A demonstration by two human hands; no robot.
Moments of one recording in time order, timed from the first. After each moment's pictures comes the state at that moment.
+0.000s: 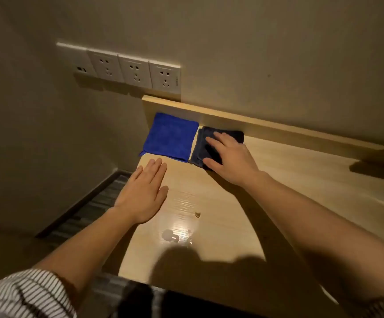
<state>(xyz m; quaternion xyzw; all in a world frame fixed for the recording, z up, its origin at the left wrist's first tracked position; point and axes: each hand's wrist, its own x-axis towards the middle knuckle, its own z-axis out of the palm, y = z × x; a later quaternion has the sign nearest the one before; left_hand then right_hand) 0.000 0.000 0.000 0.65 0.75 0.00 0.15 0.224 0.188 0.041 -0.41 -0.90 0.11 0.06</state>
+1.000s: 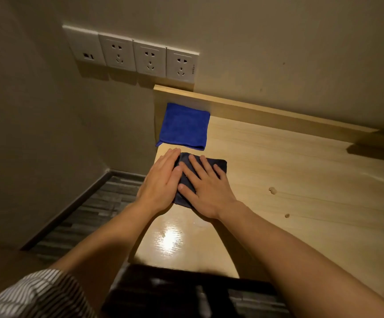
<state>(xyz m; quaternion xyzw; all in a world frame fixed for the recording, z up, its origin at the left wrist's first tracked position) -0.014 -0.018 0.001 0.57 0.68 0.35 0.30 0.149 0.041 -0.003 -0.43 -0.89 0.13 -0.04</state>
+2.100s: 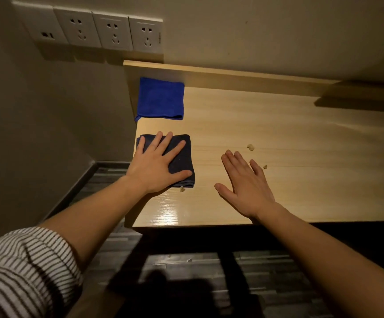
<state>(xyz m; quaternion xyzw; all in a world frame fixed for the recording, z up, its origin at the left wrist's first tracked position) -0.007 -0.030 -0.014 0.77 0.63 0.00 0.11 0.296 -0.028 -0.017 -0.53 -0.85 0.05 0.00</state>
